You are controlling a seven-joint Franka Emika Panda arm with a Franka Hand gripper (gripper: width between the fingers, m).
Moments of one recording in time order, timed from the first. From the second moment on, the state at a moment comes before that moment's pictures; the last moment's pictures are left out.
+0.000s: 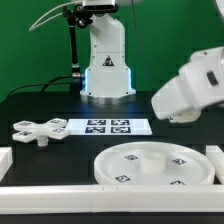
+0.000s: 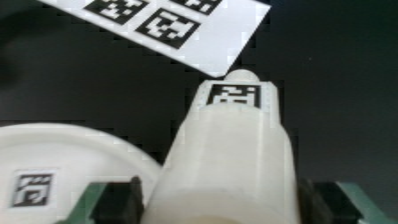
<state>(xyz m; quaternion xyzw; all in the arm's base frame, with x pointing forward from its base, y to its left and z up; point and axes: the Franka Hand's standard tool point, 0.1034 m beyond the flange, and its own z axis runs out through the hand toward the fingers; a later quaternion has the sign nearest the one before) 0.527 0.116 0.098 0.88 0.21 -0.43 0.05</state>
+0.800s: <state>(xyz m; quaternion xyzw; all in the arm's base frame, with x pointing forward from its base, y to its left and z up) 0.574 0.107 0.125 0.96 0.23 -0.18 0.02</state>
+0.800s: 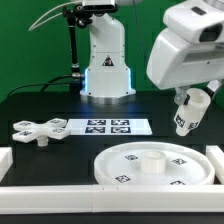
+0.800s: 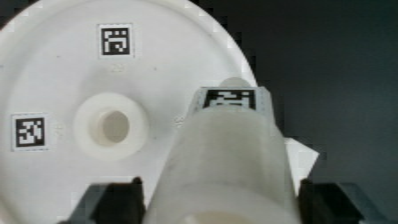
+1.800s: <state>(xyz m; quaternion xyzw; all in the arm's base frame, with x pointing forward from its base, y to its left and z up) 0.611 0.058 0.143 0.95 0.31 0.04 0.02</state>
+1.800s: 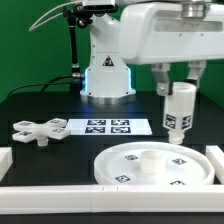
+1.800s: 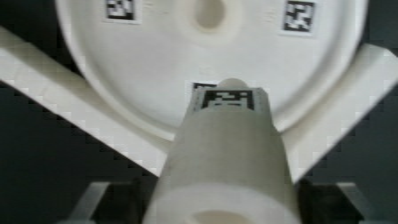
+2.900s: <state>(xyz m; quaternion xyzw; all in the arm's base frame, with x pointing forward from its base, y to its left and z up) 0.578 0.043 0.112 0.95 0.31 0.08 0.02</state>
